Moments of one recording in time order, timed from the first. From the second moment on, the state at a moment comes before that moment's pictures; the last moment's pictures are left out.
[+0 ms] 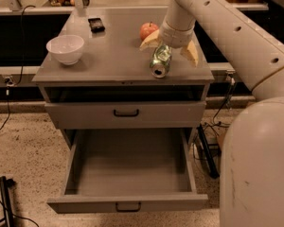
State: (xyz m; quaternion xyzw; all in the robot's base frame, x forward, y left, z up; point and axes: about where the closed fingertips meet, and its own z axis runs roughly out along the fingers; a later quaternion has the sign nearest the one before) arm 0.721 -0.099 0.855 -0.97 0.17 -0.13 0.09
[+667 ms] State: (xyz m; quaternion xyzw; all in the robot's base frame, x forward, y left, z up) arm 0.720 -0.115 0.892 -0.95 0.20 -0.12 0.19
